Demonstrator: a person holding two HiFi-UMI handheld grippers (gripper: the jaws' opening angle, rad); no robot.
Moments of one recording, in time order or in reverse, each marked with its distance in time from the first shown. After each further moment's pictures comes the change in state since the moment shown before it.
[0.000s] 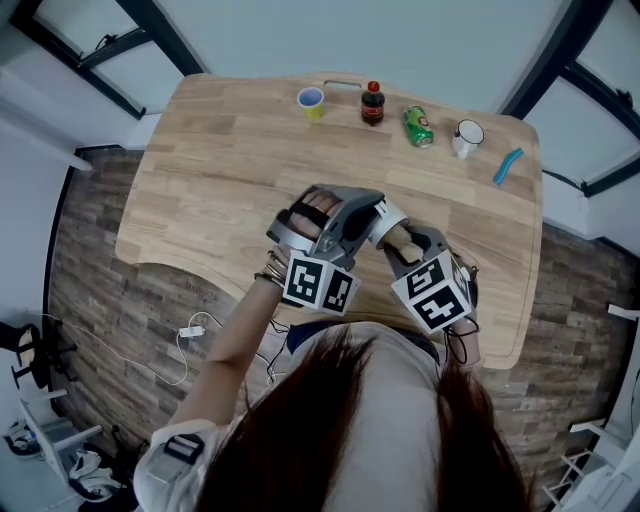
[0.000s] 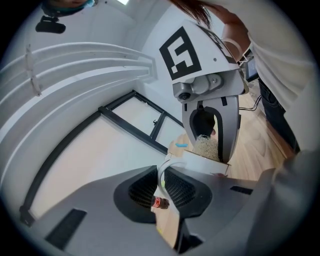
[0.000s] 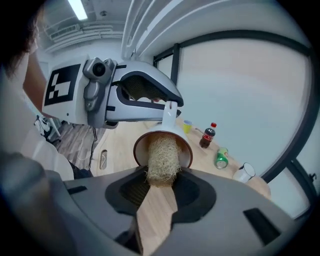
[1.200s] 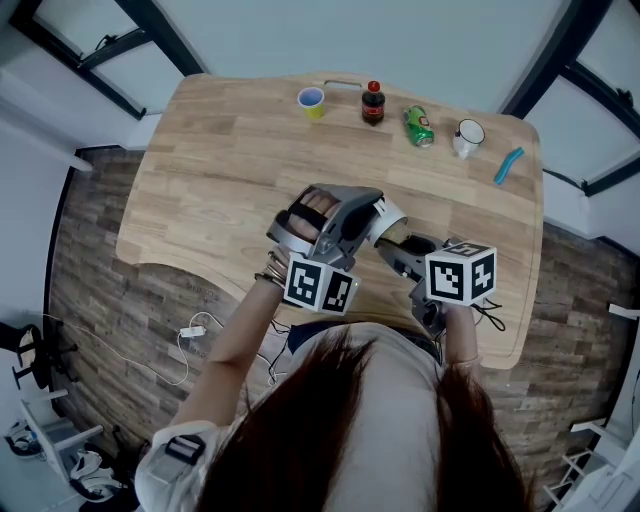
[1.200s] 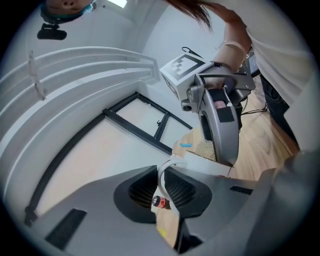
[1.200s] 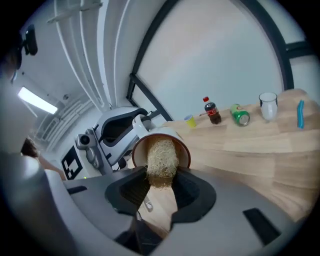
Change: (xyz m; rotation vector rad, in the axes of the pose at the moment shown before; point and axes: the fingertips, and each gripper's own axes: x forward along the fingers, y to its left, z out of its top) left arm -0.003 0.006 -0.001 0.015 -0.009 0.059; right arm 0.001 0.005 0.010 0.723 -0.231 0.367
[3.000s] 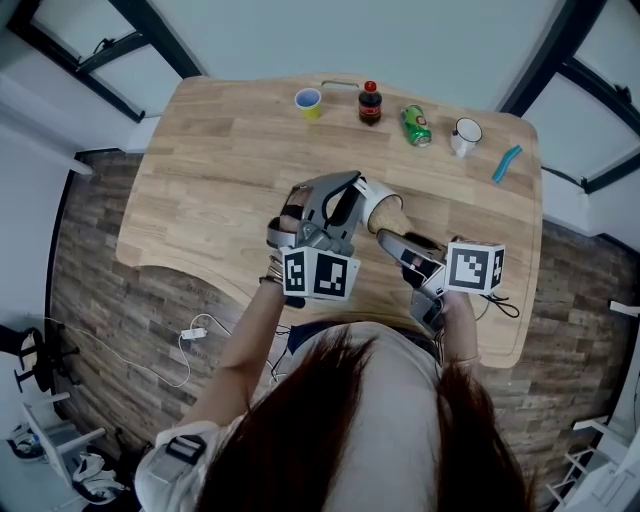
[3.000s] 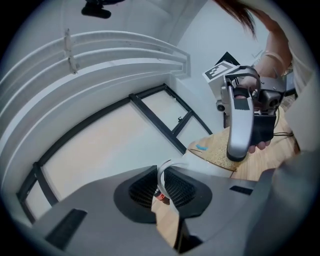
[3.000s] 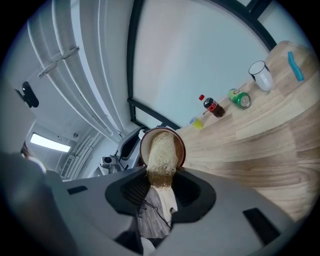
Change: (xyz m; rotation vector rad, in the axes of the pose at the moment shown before) left arm 0.002 0.029 -0.033 -0.317 0.074 0.155; right arm -0.011 0.008 0.023 0.297 -0.153 0.209
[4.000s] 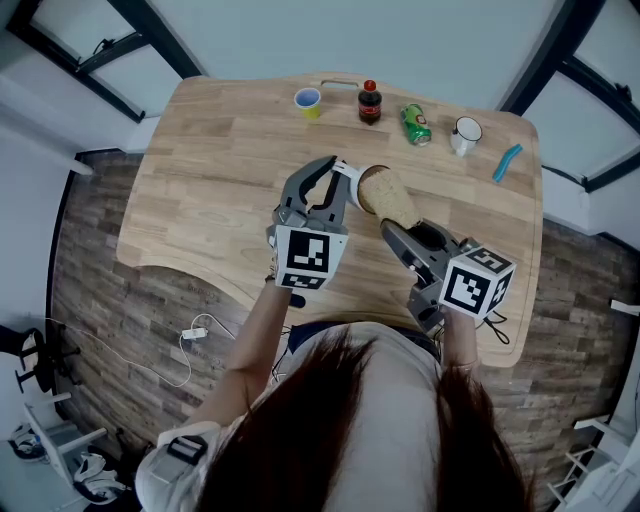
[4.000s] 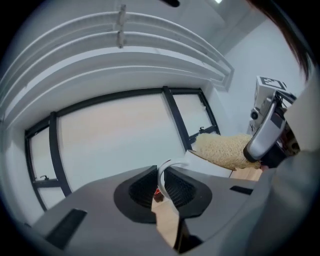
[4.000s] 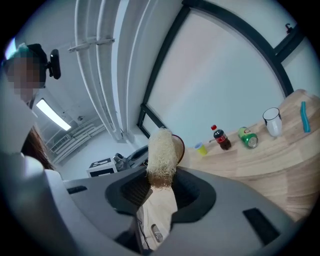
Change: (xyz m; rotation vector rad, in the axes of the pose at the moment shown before) left arm -0.002 0.038 -0.019 -0.448 0.048 0.092; right arm -0.013 0.032 0.028 -0.308 -0.163 -0.039
